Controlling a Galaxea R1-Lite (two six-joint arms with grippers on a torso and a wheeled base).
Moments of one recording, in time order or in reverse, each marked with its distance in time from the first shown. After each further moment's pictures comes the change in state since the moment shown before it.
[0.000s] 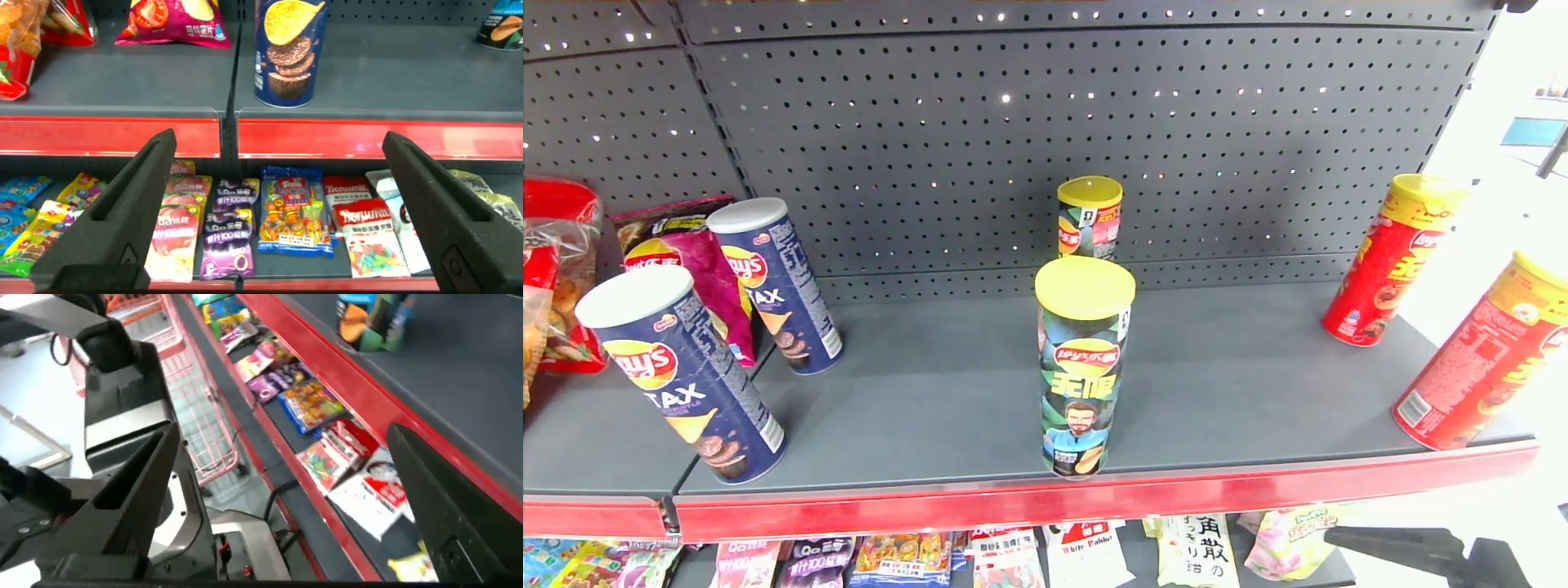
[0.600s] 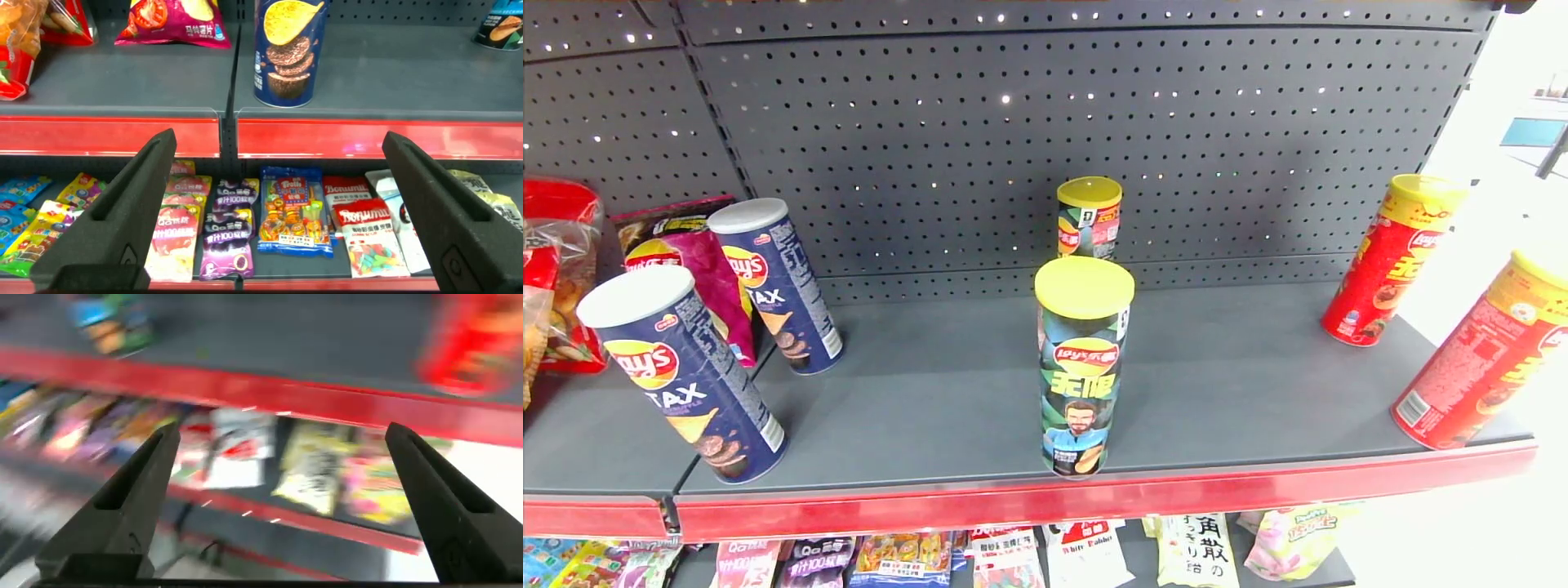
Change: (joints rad) left arm 0.000 0.000 0.000 0.000 0.000 0.000; right arm -0.474 -0.725 -0.123 0.703 -0.437 0.140
